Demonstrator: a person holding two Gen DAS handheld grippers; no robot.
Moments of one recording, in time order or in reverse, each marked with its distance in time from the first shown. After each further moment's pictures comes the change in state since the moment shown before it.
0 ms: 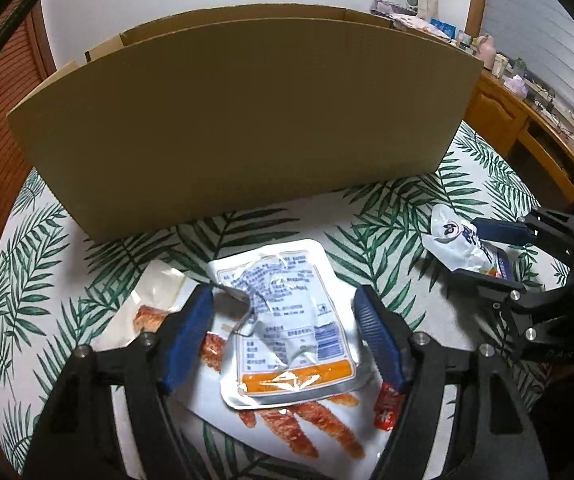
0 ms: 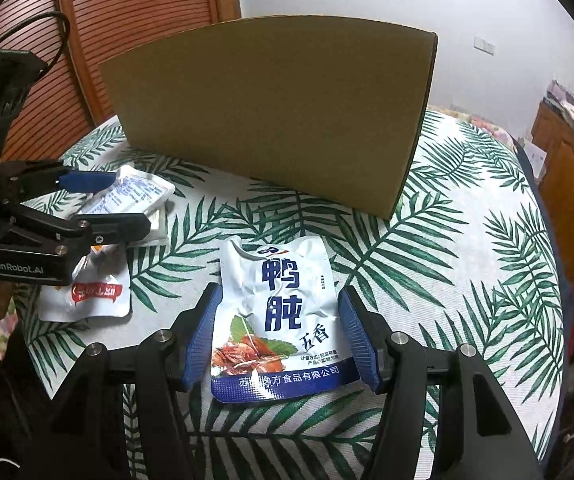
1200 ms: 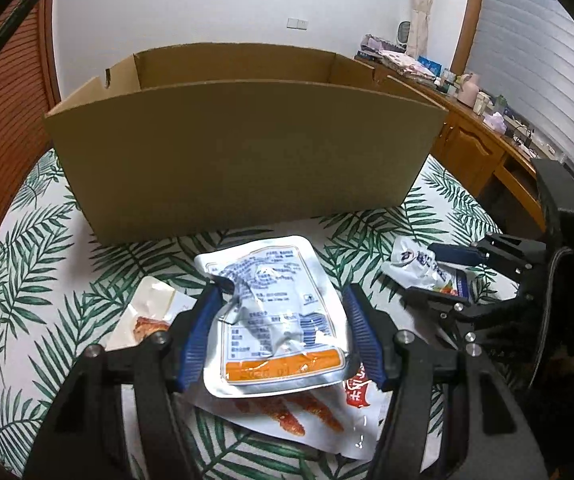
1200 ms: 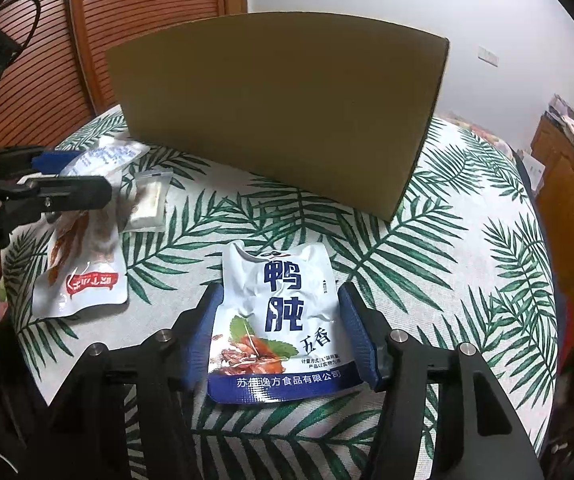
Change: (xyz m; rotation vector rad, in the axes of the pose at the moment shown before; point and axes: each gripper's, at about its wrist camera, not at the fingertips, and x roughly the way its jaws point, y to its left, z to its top) left arm -0.040 0.011 -0.012 -0.051 -0.123 -0.102; right arm 0.003 0.005 -0.002 -0.047 0.001 -0.016
